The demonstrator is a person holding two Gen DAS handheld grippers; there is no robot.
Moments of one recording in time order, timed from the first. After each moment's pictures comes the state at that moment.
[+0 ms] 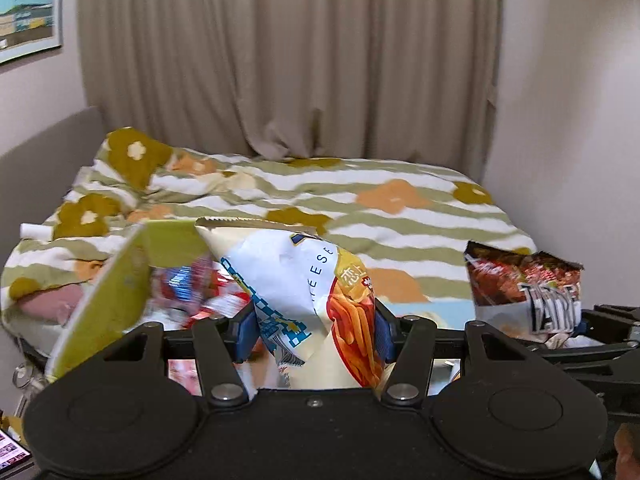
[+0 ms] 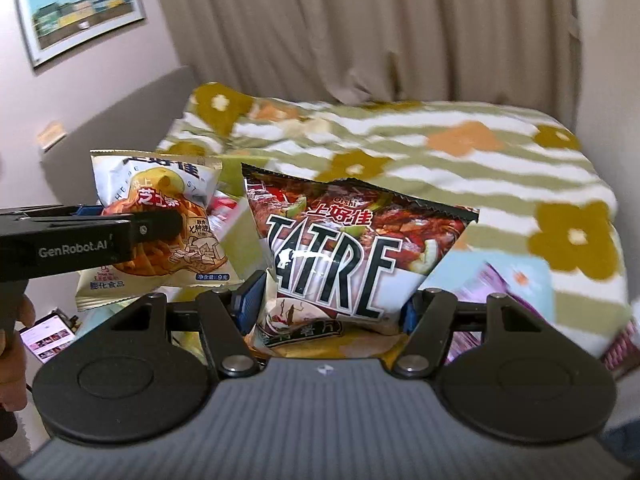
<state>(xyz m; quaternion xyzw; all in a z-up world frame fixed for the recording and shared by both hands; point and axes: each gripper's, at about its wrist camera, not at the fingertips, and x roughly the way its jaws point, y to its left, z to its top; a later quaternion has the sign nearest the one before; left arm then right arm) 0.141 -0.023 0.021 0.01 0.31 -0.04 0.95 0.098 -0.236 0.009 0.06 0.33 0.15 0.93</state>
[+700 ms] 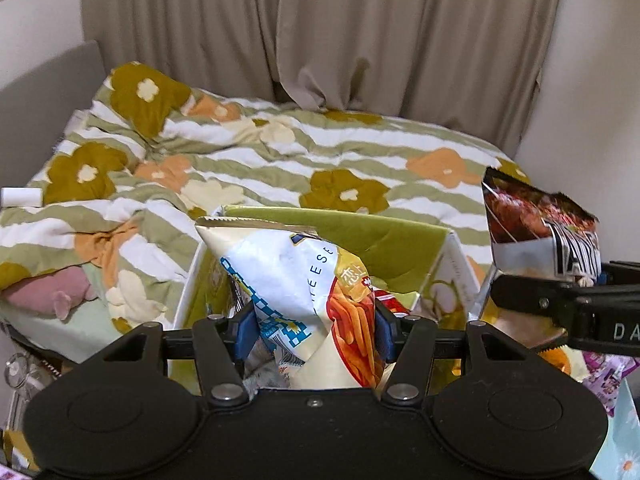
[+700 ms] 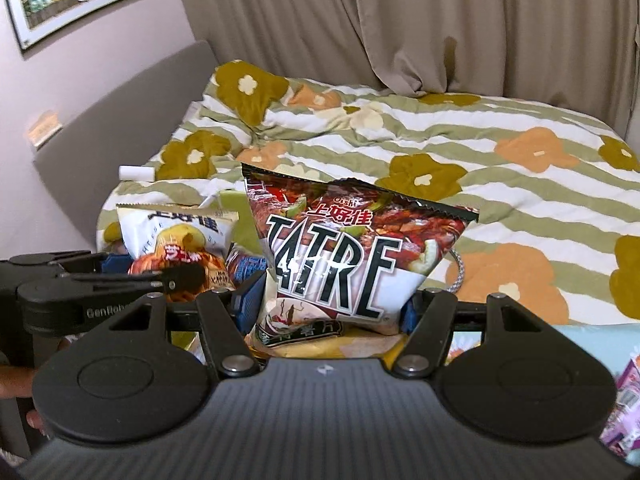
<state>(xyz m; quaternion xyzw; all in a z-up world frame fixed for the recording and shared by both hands) 0.294 0.153 -0.023 -0.01 0.40 -0.06 0.91 0.263 -0.041 0.018 0.05 0.37 0.16 0.91</state>
